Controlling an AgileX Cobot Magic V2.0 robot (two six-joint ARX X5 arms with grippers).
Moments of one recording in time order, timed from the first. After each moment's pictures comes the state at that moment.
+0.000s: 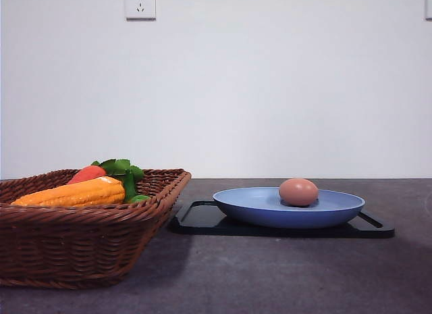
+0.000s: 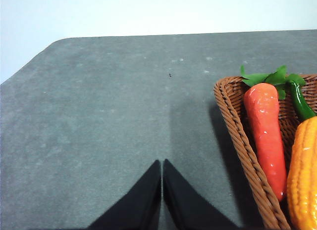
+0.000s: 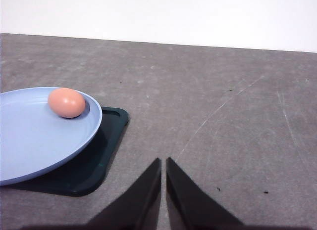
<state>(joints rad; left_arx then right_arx) -0.13 0.01 0.05 -0.23 -0.16 0.01 0.08 0.05 0.02 -0.11 0.00 0.01</state>
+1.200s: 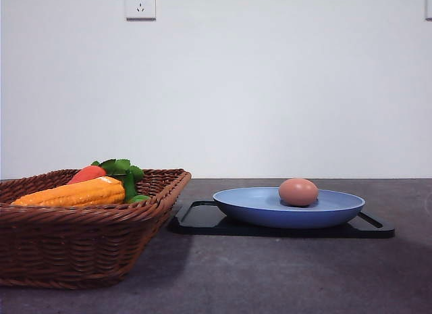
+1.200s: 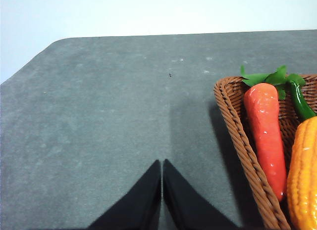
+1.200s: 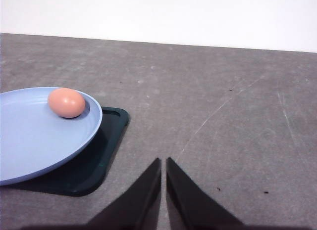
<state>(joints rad) -0.13 0.01 0.05 -0.23 -0.16 0.01 0.08 0.05 0.02 -0.11 0.00 0.01</state>
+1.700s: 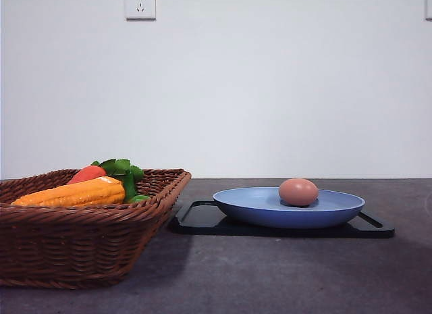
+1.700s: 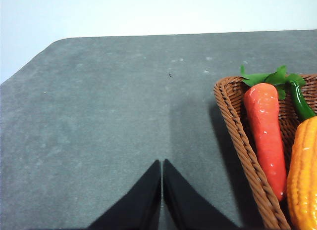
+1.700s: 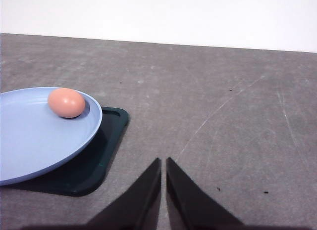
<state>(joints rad) -0.13 0.01 0.05 -0.23 -0.16 0.01 0.08 0.05 0.02 -0.11 0.00 0.01</state>
